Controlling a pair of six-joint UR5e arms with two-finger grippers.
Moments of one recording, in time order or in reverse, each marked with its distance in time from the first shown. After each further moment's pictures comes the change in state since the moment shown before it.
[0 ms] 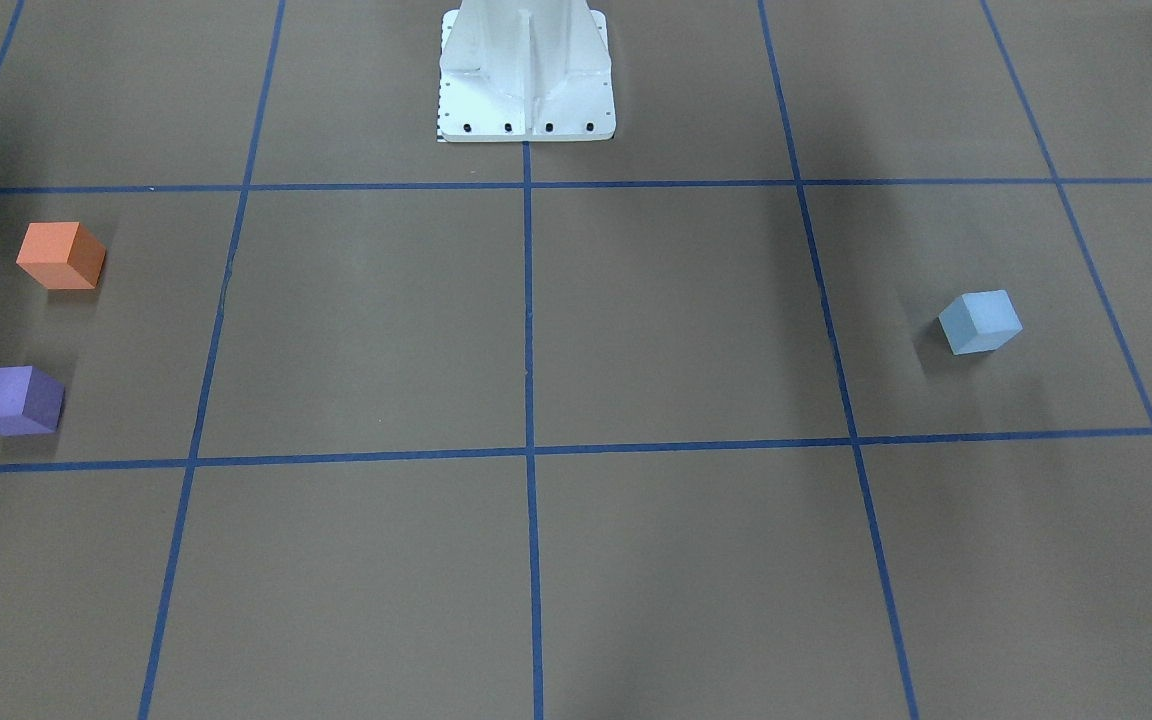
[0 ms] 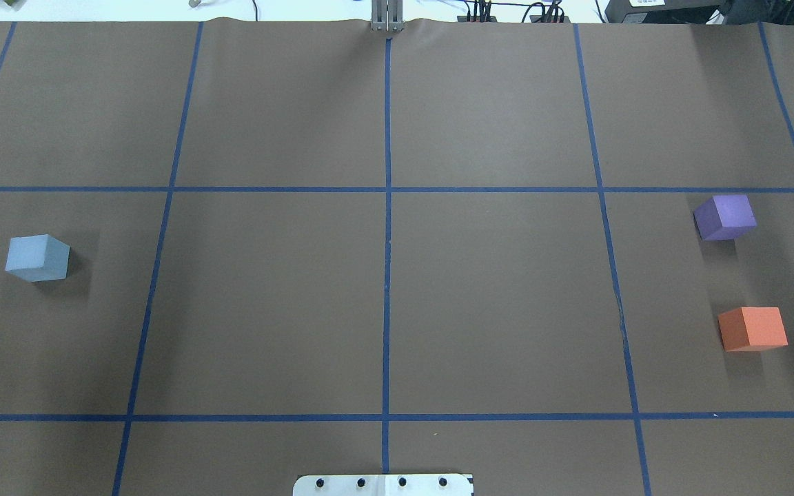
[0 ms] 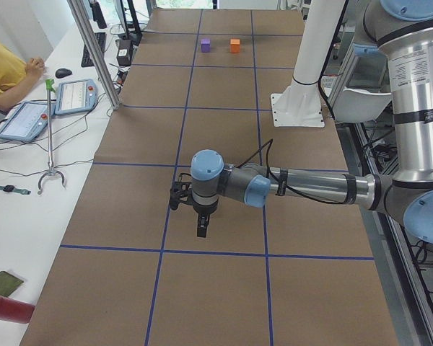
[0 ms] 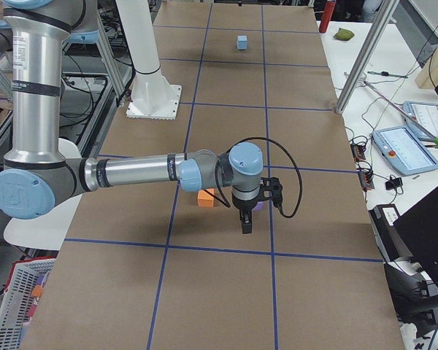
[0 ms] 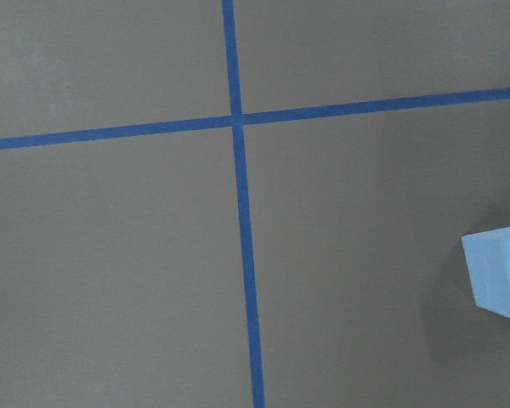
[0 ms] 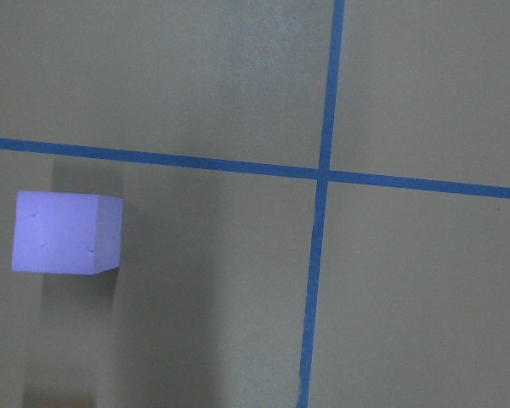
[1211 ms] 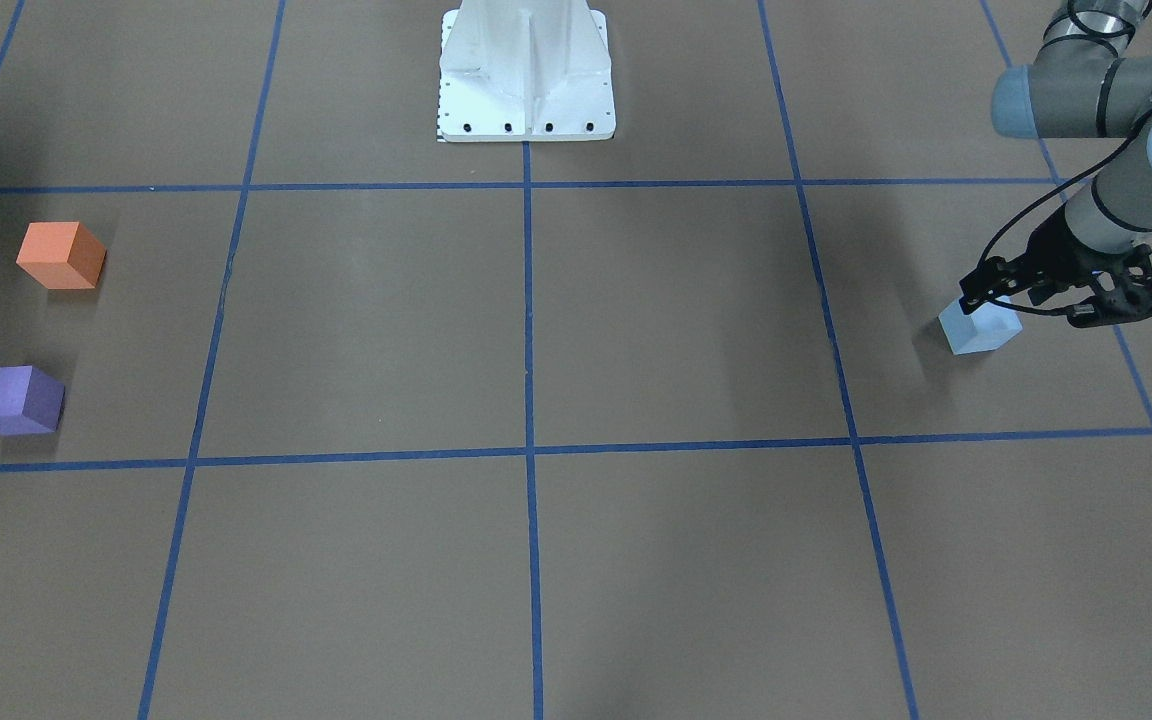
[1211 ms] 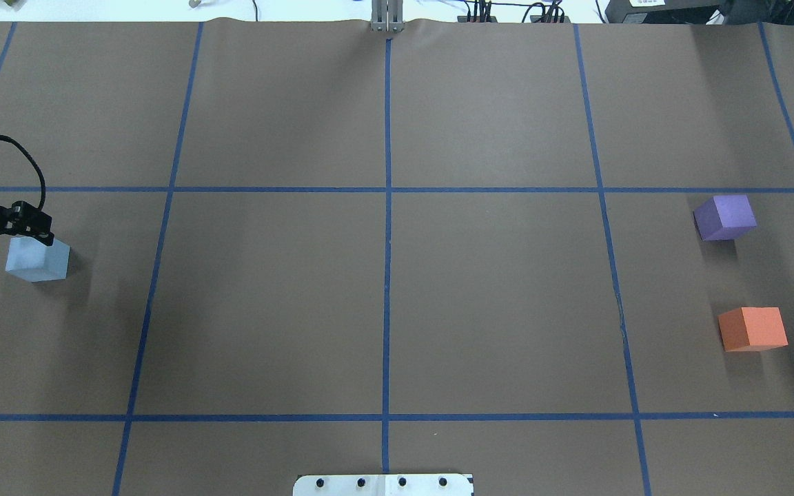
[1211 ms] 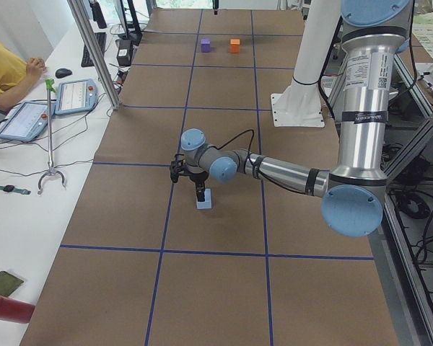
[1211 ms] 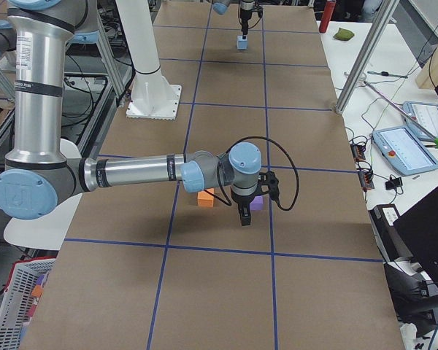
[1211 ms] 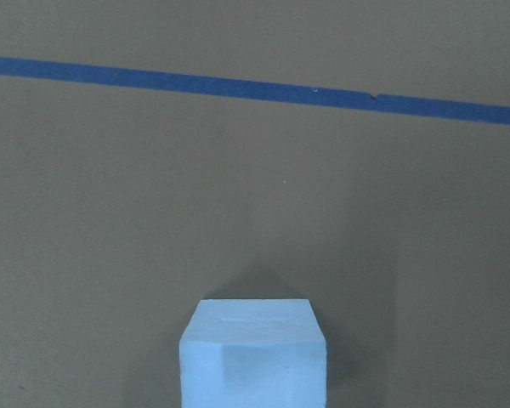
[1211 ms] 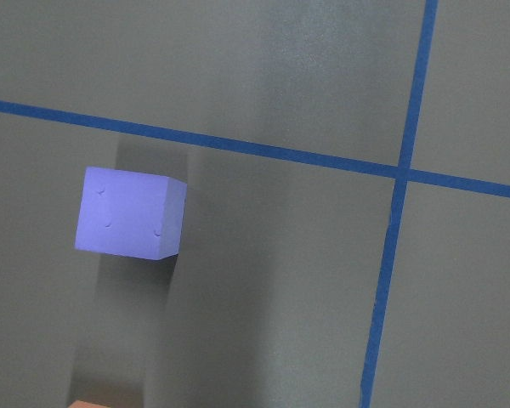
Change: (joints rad) left arm 0.355 -0.198 0.131 -0.096 0.079 -0.489; right arm -0.063 -0.006 -0.003 0.054 0.061 0.011
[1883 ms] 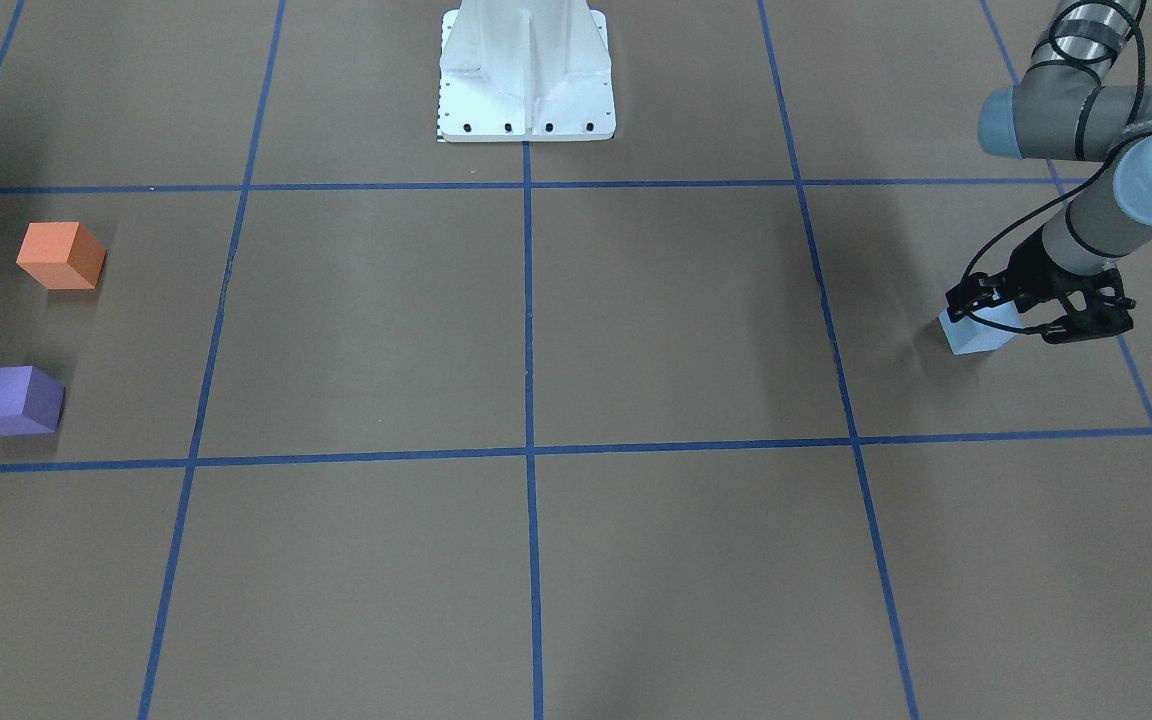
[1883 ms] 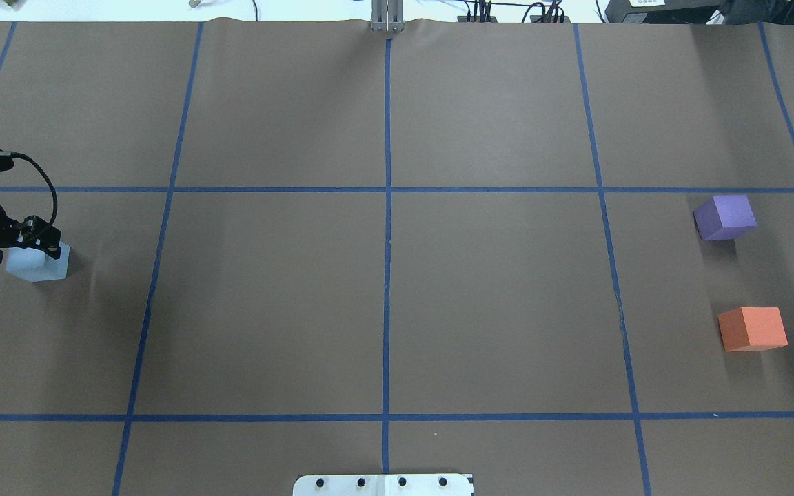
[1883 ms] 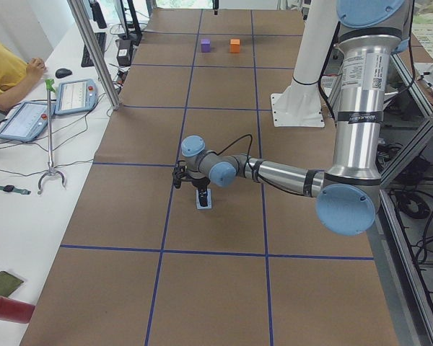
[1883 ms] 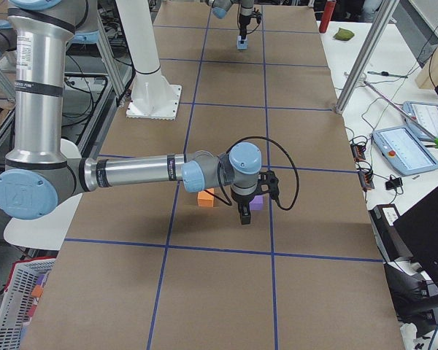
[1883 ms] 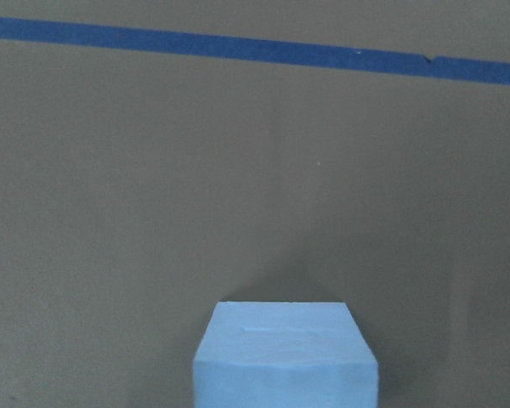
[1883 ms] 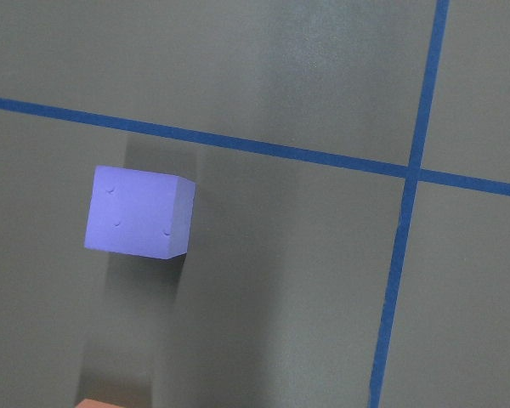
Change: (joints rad) left arm 0.045 -0.012 0.052 -0.006 0.002 -0.001; right arm -0.002 0.000 -0.001 0.000 0.020 0.001
